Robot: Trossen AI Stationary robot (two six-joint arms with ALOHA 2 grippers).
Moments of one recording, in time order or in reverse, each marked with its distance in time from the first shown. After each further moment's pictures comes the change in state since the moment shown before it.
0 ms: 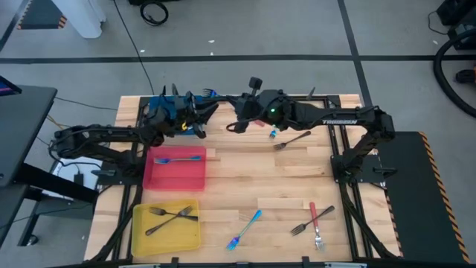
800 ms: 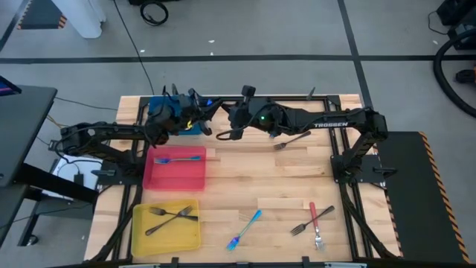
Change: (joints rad) left arm 0.005 0.065 0.055 0.007 -0.035 0.082; right arm 0.021 0.055 -0.002 -0.028 0.029 0.020
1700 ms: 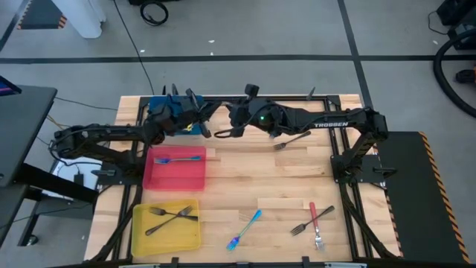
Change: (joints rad) left arm 0.001 -0.091 -0.001 -0.221 -0.002 0.164; right arm 0.001 -0.003 0.000 -0.030 0.117 0.016
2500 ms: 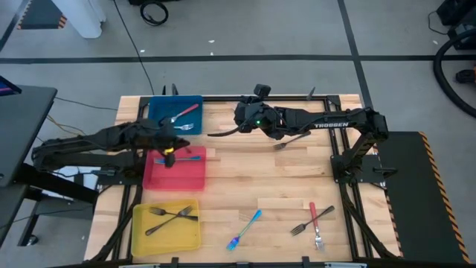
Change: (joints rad) left arm -0.186 -0.577 0.023 -1.414 0.004 -0.183; right arm 0.005 -0.001 0.000 -0.211 0.281 0.042
